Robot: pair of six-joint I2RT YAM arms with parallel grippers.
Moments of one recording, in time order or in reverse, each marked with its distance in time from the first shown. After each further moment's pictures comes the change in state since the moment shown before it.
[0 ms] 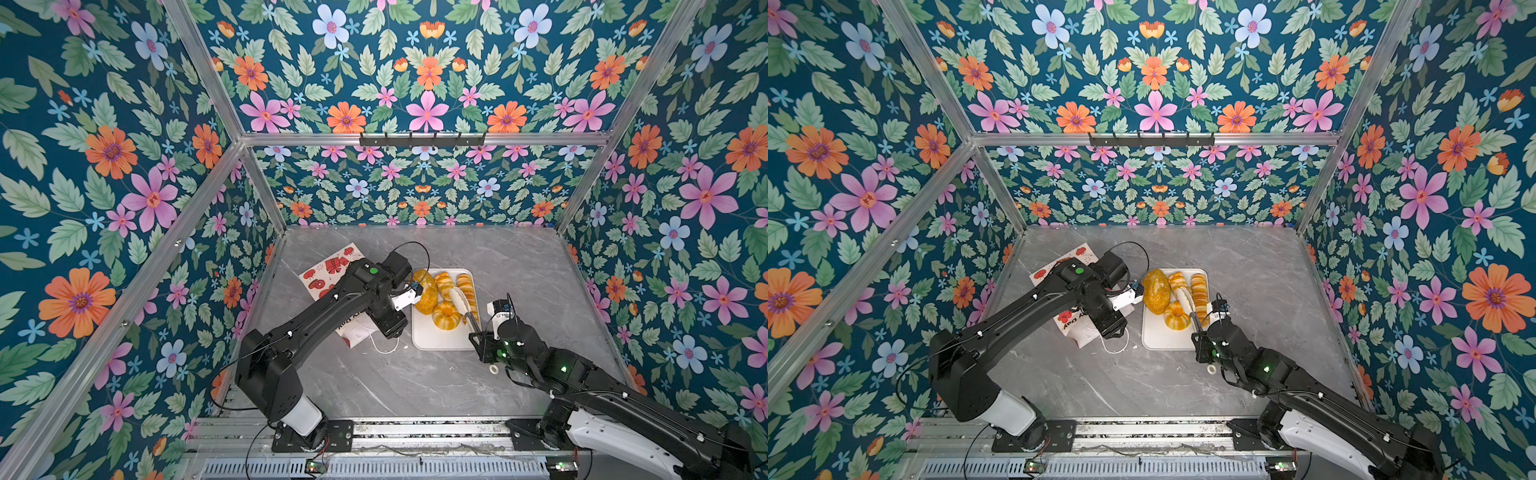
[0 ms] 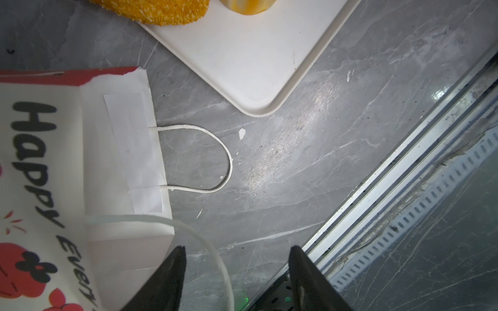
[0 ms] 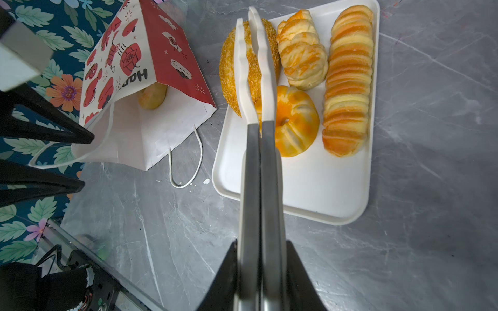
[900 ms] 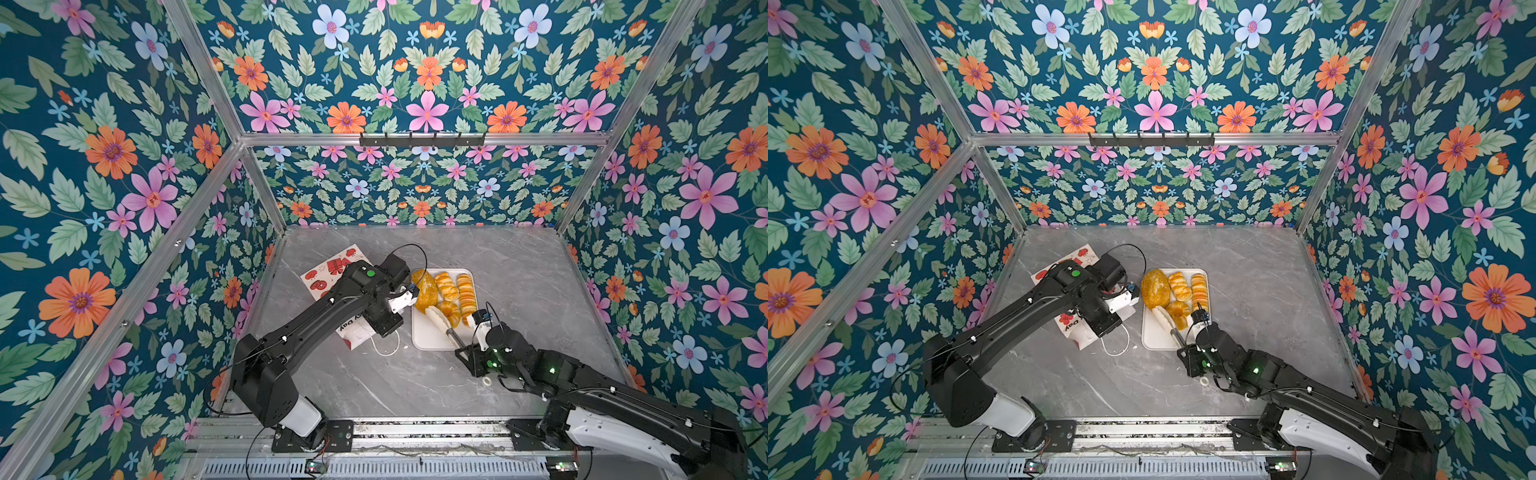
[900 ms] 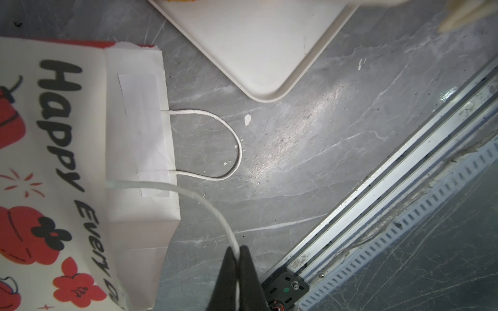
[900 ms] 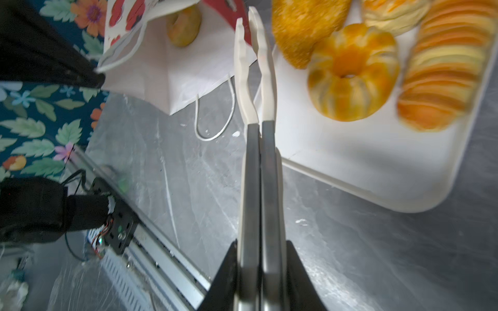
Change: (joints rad) left arm -0.008 -0.035 -0.010 -0.021 -0.035 -0.029; right arm 0.125 0.096 -0.009 0.068 -0.163 -0.080
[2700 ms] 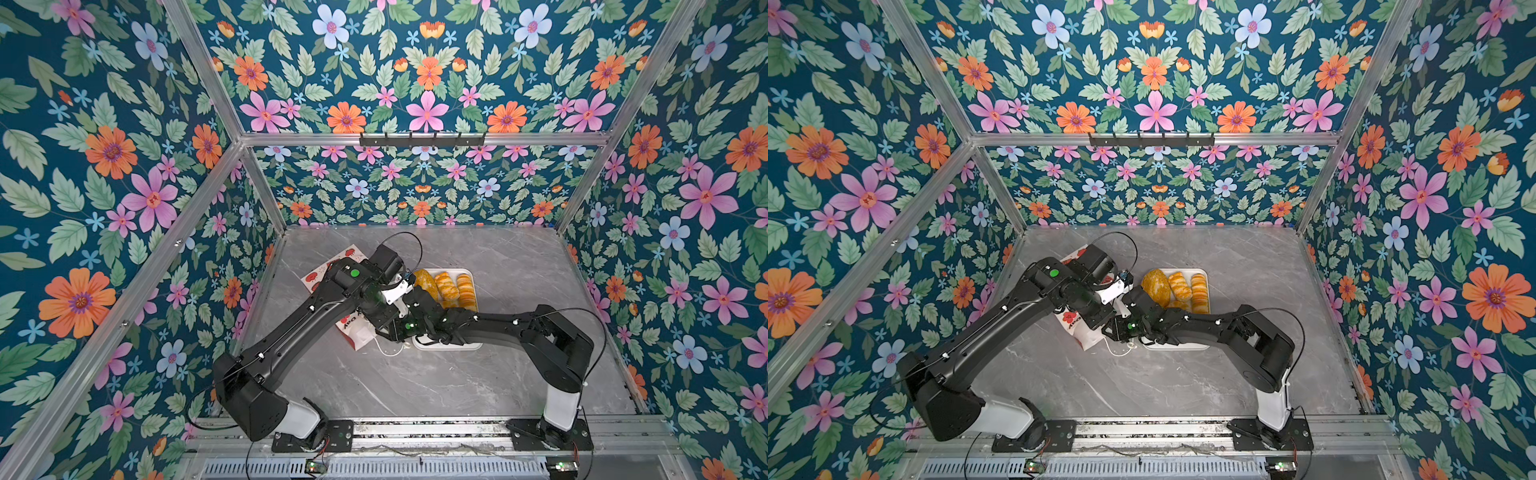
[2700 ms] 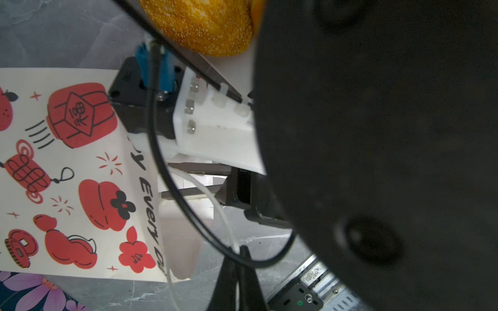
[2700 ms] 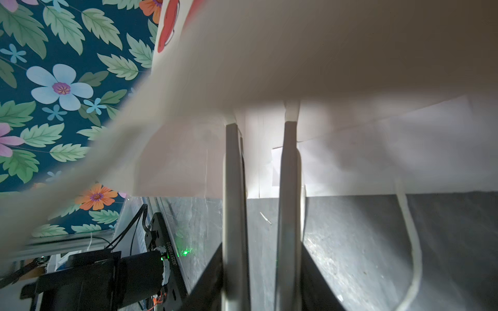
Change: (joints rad) left arm 0.003 -0.086 0.066 0.000 -0.068 0.003; right arm -0.051 0.995 0.581 0.491 -0.335 0.016
